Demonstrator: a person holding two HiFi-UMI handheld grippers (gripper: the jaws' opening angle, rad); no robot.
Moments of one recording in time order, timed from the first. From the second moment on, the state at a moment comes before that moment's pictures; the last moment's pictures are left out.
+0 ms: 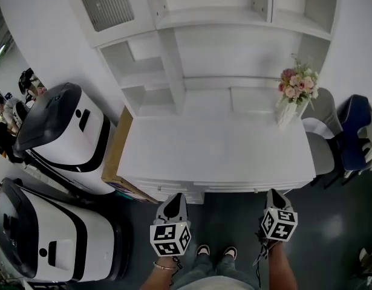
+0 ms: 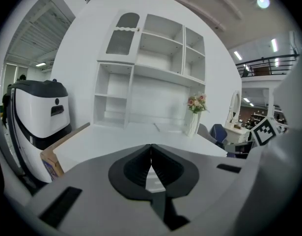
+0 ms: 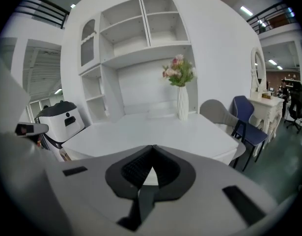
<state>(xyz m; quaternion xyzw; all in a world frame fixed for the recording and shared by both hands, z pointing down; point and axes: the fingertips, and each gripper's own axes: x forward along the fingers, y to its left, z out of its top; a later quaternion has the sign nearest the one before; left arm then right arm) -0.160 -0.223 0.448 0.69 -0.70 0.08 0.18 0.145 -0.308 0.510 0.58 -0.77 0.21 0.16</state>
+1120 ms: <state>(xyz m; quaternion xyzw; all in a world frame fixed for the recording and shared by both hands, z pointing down) -0.088 -0.281 0.409 0.77 -0.62 0.06 0.12 0.222 -0.251 0.425 0.67 -0.72 0.16 0.09</state>
